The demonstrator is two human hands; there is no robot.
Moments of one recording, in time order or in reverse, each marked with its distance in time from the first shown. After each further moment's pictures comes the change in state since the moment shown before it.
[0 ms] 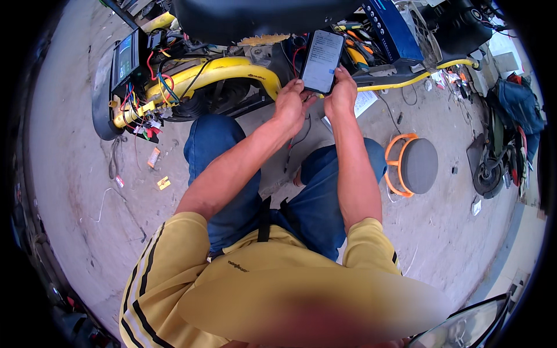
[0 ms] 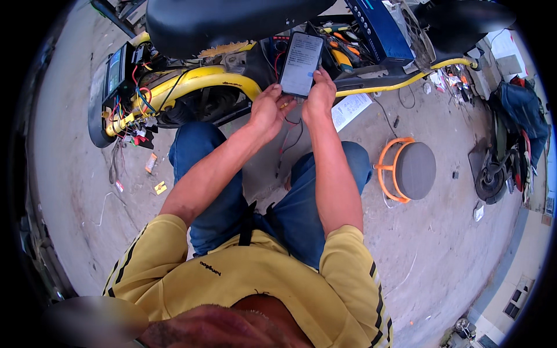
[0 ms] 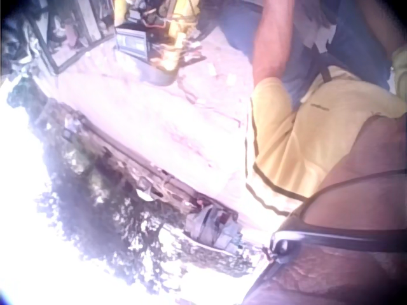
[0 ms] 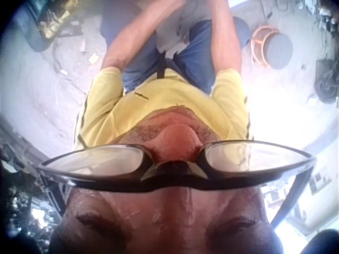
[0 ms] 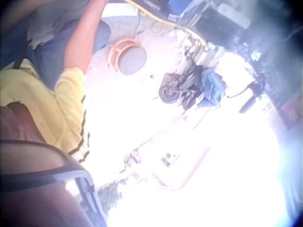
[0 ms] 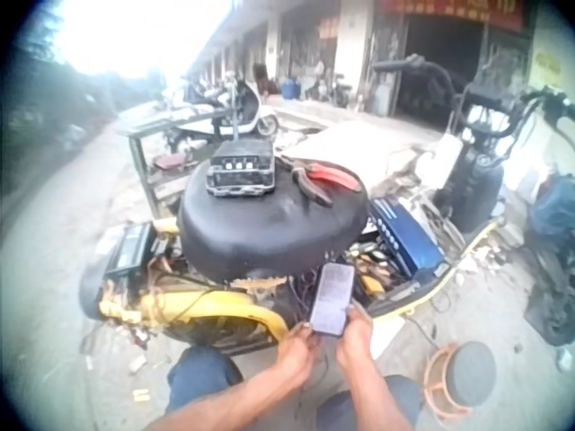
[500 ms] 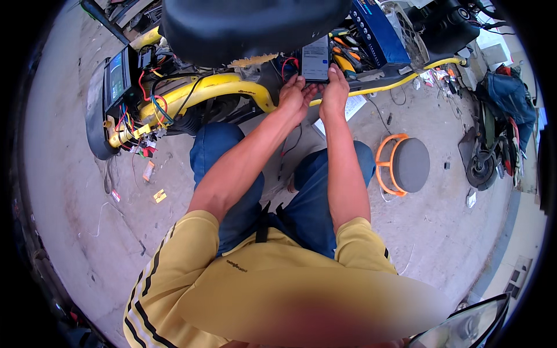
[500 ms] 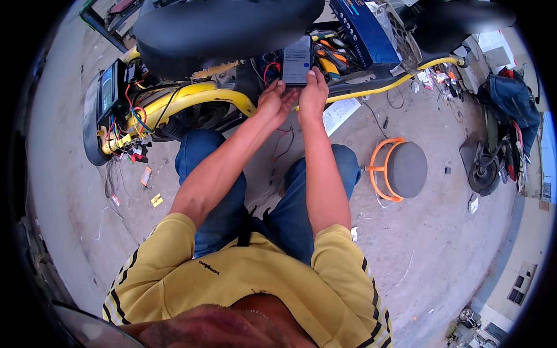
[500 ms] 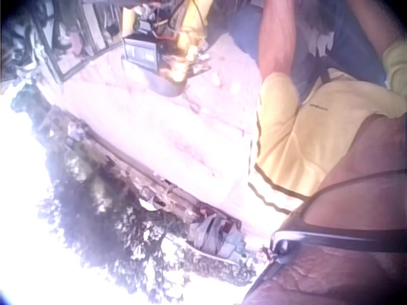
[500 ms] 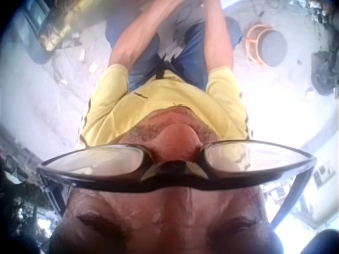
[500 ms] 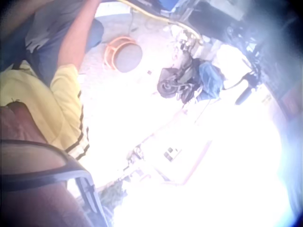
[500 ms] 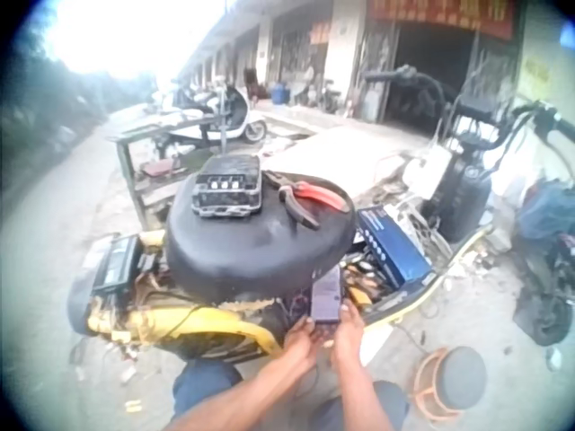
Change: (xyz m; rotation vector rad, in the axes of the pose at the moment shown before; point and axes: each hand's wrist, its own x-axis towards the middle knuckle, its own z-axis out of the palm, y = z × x) left_hand 0.062 -0.013 0.024 -0.159 -0.014 -0.066; right_hand 0.015 -0.010 0.010 -0.276 0.104 -0.152
